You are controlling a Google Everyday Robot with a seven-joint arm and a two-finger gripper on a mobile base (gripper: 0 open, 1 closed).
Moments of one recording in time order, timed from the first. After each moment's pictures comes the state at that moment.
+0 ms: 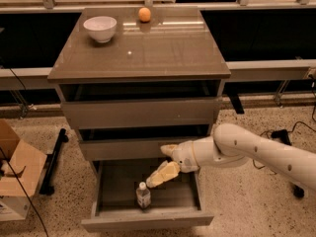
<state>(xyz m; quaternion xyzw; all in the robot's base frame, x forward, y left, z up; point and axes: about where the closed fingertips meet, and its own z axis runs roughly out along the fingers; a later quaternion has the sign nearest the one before) 0.504 -0.001 0.605 -0.43 0.74 0.44 0.28</state>
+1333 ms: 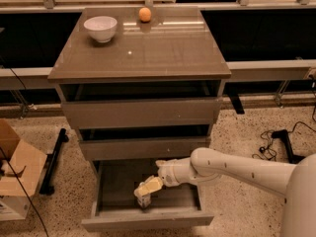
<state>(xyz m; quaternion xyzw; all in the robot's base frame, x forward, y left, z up) 0.537 0.030 0.456 -0.39 0.79 0.38 0.29</state>
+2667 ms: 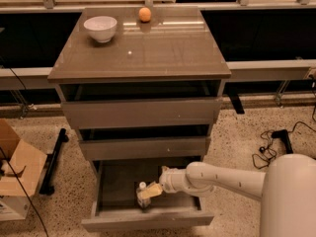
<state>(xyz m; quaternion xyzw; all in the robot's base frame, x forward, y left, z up) 0.571 0.013 0.349 -0.36 0.82 0.30 0.31</state>
